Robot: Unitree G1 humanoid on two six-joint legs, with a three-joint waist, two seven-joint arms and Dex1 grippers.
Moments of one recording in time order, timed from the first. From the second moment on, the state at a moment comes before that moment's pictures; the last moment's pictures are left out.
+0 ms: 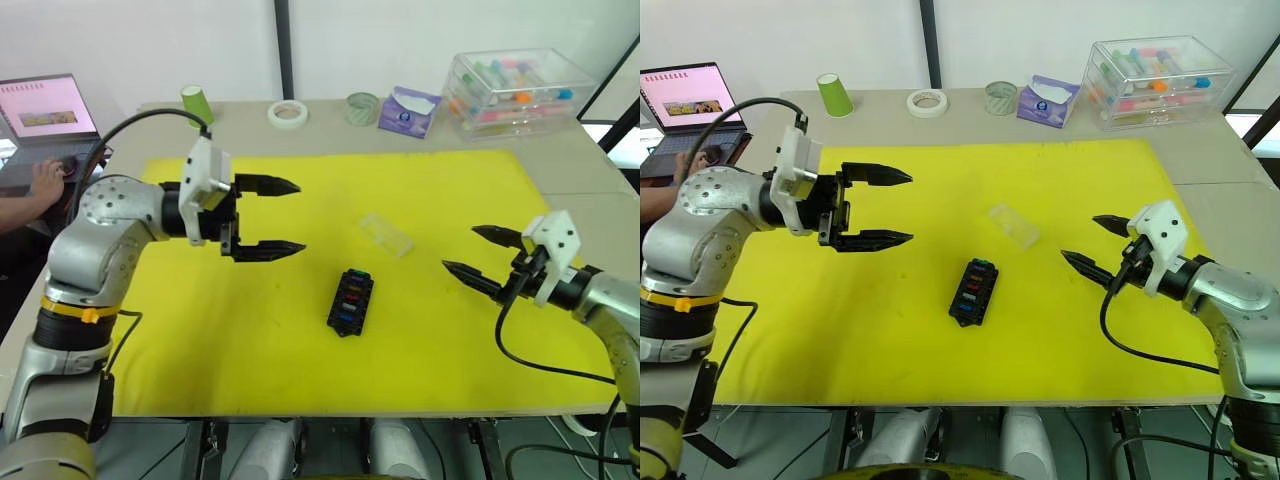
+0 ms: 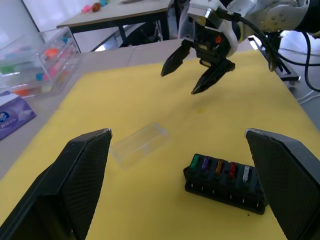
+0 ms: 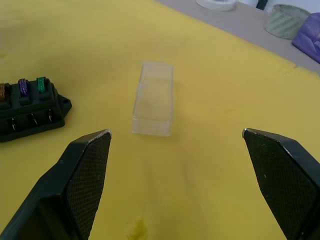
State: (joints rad) left arm -0.68 0.70 -0.03 -0.12 -0.56 0.40 -1.23; right arm -0.11 -0.76 -0.27 -0.25 0.45 0.41 0.85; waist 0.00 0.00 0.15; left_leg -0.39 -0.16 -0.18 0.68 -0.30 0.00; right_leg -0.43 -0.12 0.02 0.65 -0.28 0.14
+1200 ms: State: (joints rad) left arm -0.62 0.70 -0.02 -0.18 -0.51 0.41 -1.19; right arm -0.38 -0.49 -0.05 0.29 0.25 0.05 0.79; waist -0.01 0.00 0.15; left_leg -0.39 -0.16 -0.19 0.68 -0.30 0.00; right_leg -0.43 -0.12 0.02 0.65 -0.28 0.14
